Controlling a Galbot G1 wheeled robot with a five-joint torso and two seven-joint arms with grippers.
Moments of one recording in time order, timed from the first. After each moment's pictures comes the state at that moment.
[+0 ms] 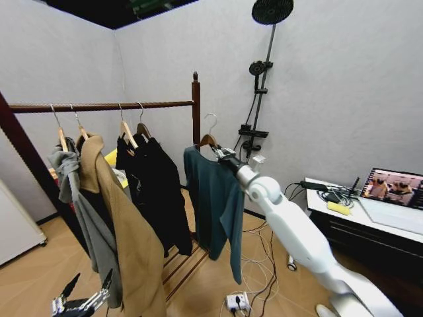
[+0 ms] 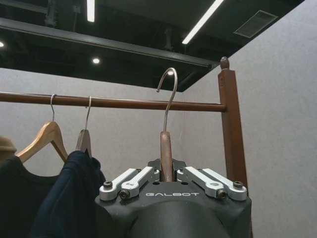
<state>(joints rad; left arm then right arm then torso) 1.94 -1.35 -0.90 -2.27 -0.51 -0.14 0.13 -0.26 1.09 0.03 1.65 0.79 -0.18 -0.05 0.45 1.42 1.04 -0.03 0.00</state>
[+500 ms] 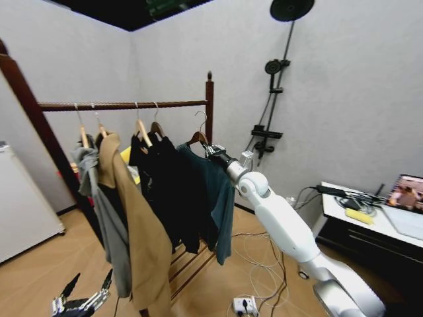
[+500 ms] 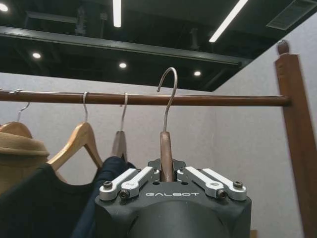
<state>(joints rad) 1.94 -1.35 -0.90 -2.27 -0.51 -0.14 0.14 -0.19 1.14 0.01 1.56 0.78 -0.16 -0.09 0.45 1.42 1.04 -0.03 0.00</state>
